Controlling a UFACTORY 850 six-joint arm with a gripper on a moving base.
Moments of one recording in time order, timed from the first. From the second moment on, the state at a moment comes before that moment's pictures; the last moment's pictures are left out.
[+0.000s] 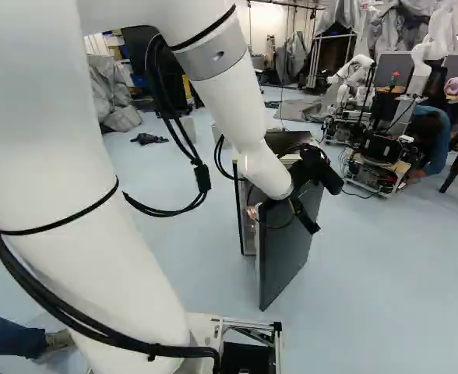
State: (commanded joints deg) arm -37.0 -2.4 -30.0 31.7 12.9 0.0
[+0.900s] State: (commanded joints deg) arm -31.6 0.7 -26.1 31.1 12.9 0.0
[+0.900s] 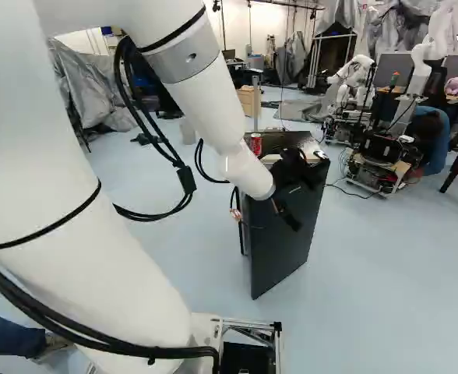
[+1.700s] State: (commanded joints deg) arm -32.2 -4.9 -24.8 16.5 20.1 0.0
